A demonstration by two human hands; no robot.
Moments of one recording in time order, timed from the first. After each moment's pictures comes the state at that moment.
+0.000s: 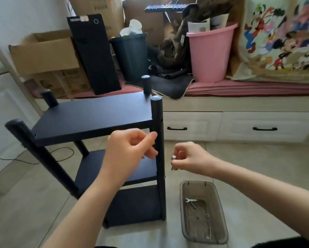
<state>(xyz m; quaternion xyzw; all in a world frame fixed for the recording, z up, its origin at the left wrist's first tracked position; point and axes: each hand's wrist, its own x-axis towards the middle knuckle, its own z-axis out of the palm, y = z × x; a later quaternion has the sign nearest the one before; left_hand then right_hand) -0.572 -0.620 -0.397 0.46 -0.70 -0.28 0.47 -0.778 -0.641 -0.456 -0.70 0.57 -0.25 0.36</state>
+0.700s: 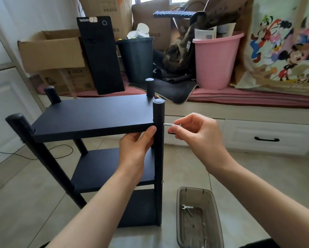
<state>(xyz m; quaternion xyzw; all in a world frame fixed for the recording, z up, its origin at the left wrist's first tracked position) -0.607 -0.652 -0.428 0.41 -0.43 -0.52 0.61 -0.763 -0.630 -0.392 -0.59 0.47 -0.58 0.31</state>
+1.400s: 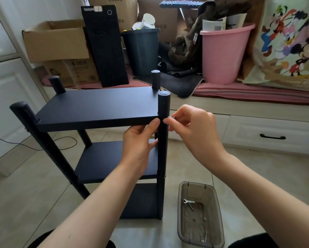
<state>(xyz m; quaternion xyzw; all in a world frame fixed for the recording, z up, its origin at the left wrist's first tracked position) -0.604 -0.650 -0.431 0.39 -0.45 -0.54 0.60 -0.746 -0.637 -0.388 -0.68 0.53 -0.49 0.13</state>
